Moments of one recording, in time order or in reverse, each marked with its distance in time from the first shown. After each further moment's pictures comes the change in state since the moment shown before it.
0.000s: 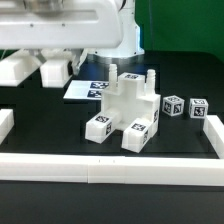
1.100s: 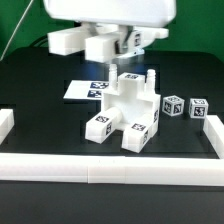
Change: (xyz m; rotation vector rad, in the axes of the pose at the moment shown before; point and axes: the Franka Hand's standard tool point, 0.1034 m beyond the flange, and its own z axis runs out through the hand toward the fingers) arm -0.016 -0.080 -0.019 0.020 0.023 0.394
